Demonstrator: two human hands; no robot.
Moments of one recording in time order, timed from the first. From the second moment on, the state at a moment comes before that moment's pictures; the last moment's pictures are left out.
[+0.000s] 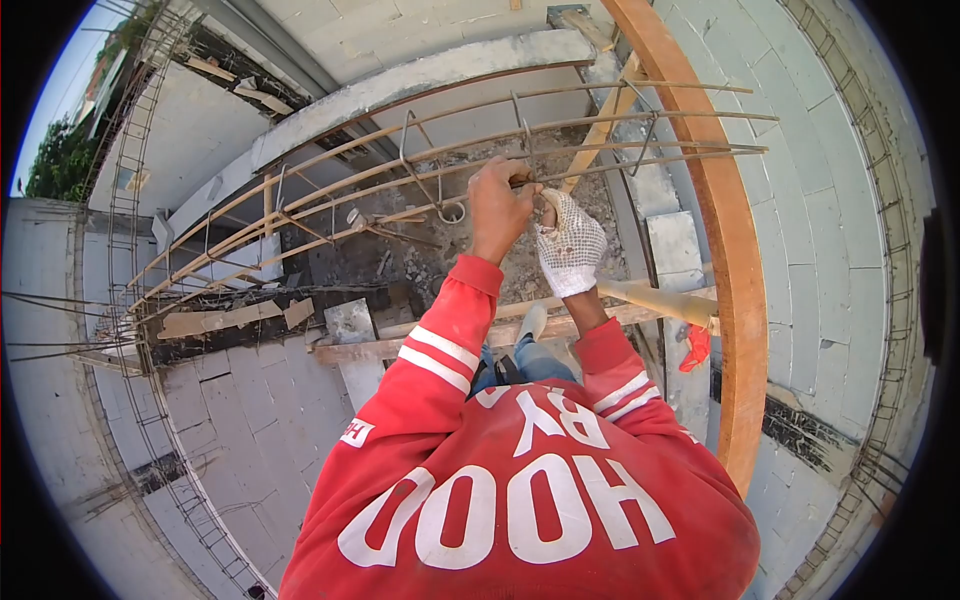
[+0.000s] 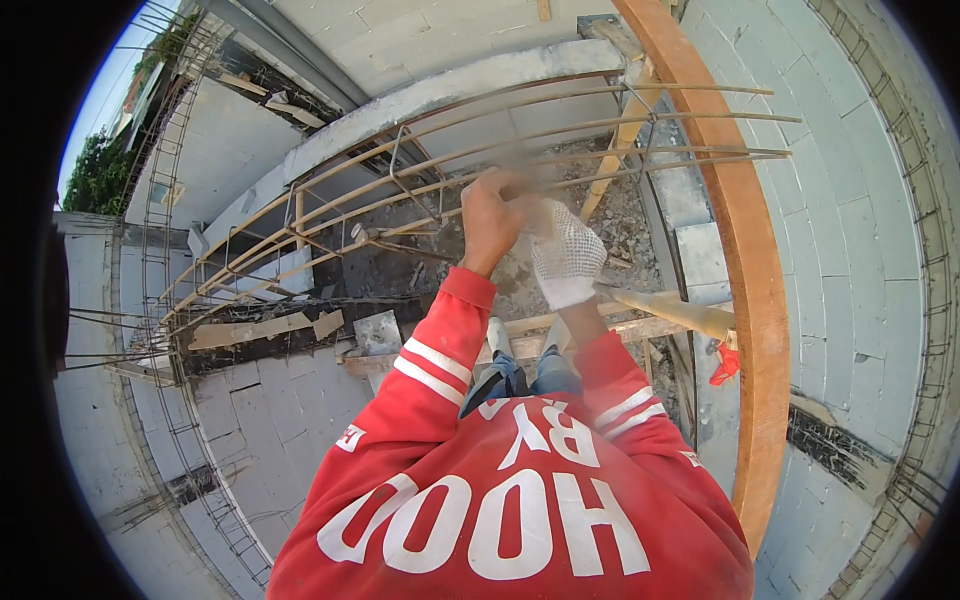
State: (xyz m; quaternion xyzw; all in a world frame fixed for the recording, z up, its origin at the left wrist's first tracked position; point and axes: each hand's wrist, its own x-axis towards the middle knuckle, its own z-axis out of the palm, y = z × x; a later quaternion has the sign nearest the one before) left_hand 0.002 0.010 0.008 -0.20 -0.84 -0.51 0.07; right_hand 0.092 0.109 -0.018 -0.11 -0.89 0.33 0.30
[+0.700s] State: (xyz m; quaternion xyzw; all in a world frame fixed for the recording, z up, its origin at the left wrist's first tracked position) left_hand -0.005 0.009 0.016 -0.19 -0.83 -0.52 0.04; right_hand 0.087 0.147 0.012 -0.04 -0.95 0.27 0.12
